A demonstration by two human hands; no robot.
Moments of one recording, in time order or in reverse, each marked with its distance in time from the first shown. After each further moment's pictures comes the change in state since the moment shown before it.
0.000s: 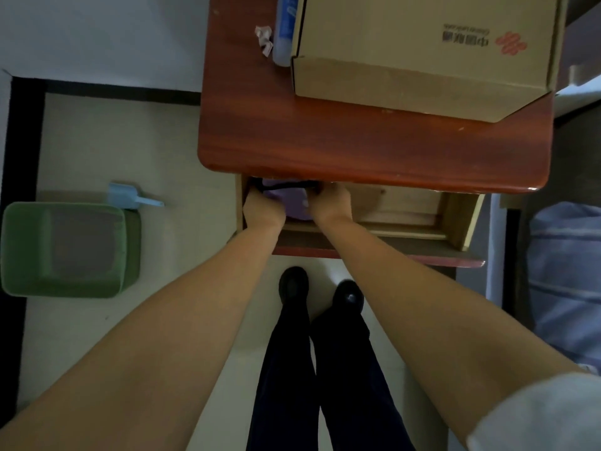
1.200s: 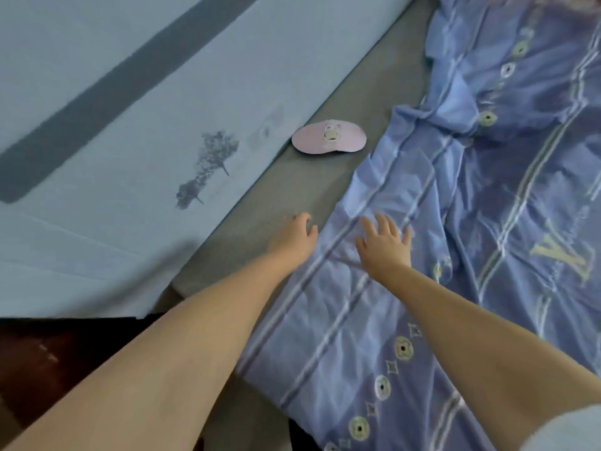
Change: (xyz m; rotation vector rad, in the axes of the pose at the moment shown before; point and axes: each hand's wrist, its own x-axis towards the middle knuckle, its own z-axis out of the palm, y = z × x) left_hand -0.375 0.396 0.464 0.861 -0.728 1.165; right_hand -0.099 0.481 -0.506 -0.047 0.597 0.547
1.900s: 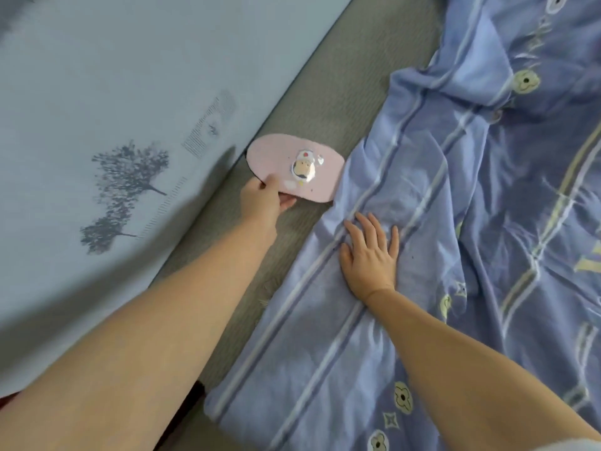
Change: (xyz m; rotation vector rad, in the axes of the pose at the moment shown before) left_hand 0.106 0.034 -0.010 -1.088 0.267 -0.334; right_hand 0.053 0.015 0.051 0.216 0.180 -0.060
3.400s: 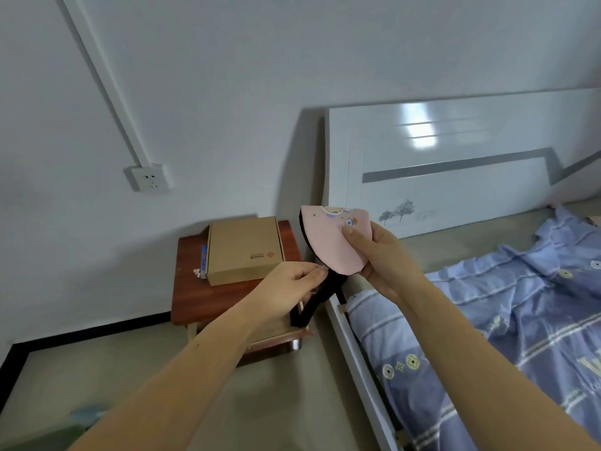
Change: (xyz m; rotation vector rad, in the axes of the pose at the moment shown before) left_hand -0.690 -0.083 -0.384 0.178 -0.072 0.562; right_hand -0.544 -0.285 -0.268 1.199 -0.829 -0.564
